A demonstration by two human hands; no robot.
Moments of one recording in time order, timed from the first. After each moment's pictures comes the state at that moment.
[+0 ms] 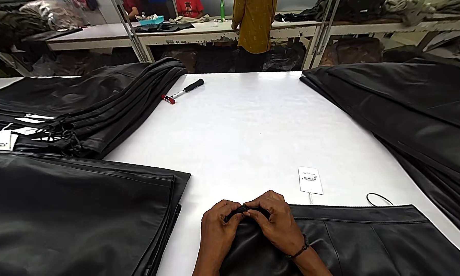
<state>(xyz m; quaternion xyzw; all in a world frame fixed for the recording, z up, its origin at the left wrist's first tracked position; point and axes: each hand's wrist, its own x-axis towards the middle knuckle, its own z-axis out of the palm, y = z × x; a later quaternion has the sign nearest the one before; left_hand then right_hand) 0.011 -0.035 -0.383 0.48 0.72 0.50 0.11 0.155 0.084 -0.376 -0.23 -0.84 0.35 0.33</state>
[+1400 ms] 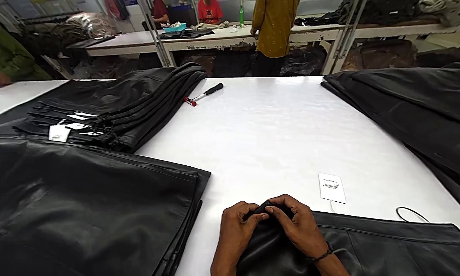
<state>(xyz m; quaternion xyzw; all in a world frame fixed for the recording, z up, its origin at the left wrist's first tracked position) 0.009 -0.040 -0.376 0.47 0.69 0.53 0.14 0.153 0.086 -0.377 -0.23 -0.78 0.46 0.35</state>
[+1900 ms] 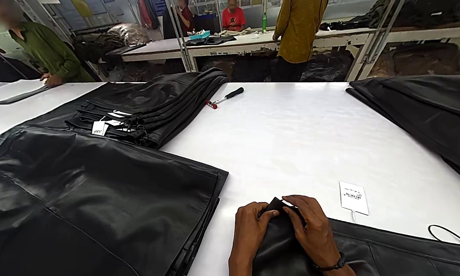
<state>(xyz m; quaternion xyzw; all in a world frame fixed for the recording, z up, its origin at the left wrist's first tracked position) 0.008 -0.037 -0.374 0.42 0.77 0.46 0.13 0.144 0.084 -0.385 -0.19 -0.86 0.20 0.43</state>
